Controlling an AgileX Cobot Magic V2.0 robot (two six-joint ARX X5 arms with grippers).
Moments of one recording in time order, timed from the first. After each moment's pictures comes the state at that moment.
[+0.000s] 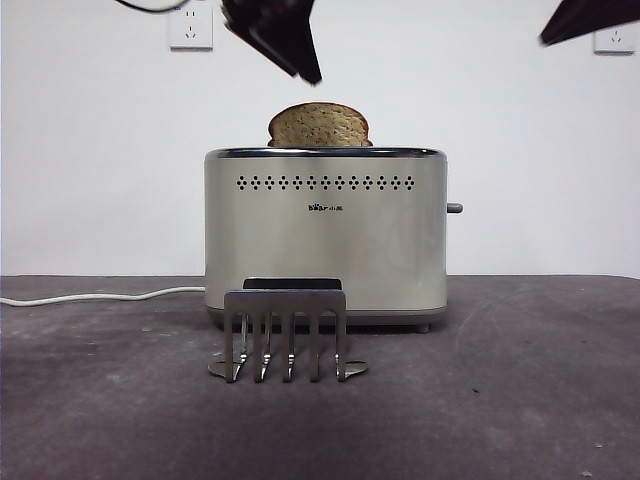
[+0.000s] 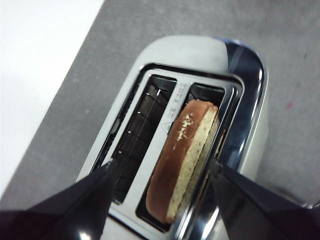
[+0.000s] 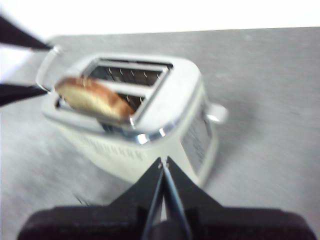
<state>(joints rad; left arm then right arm) -0.56 1.74 1.82 -0.73 0.07 0.61 0.08 1.14 1.02 -0.34 -0.52 0.05</state>
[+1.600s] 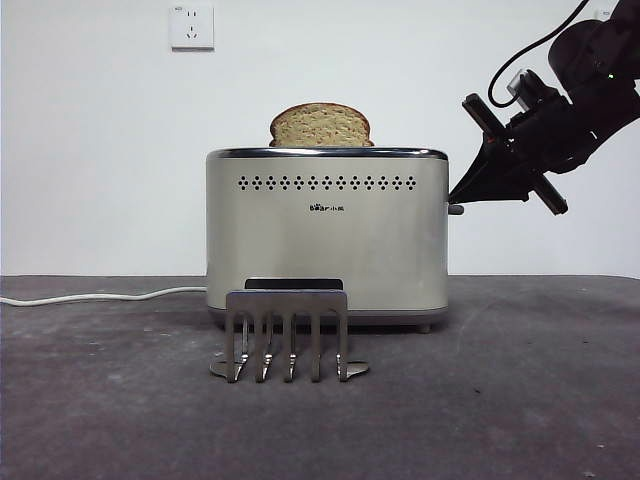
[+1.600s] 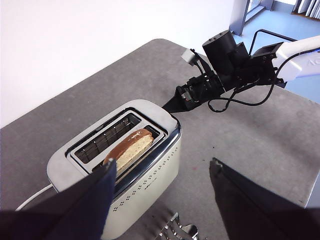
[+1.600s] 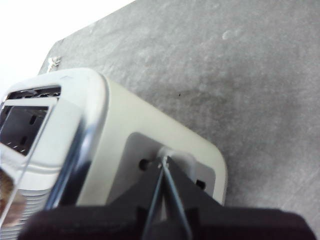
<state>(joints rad) -0.57 1.28 1.82 -0.97 0.19 0.12 0.07 1.88 1.33 -0.05 -0.68 0.30</state>
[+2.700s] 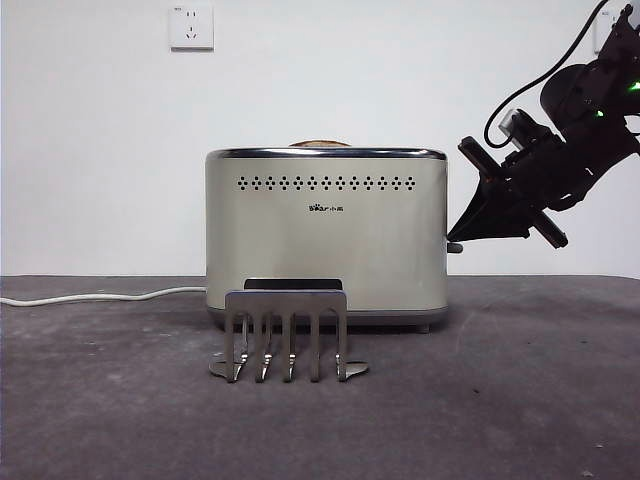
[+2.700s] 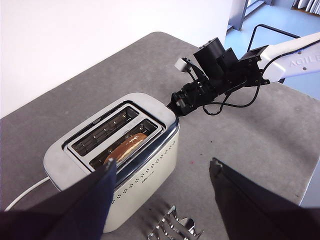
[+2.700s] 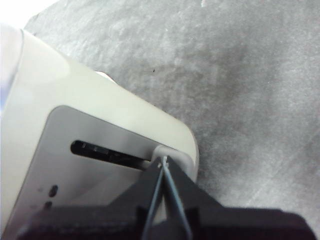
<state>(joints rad) -0.57 1.28 1.82 -0.99 0.19 0.11 0.07 1.97 1.34 -0.11 -0.65 0.21</state>
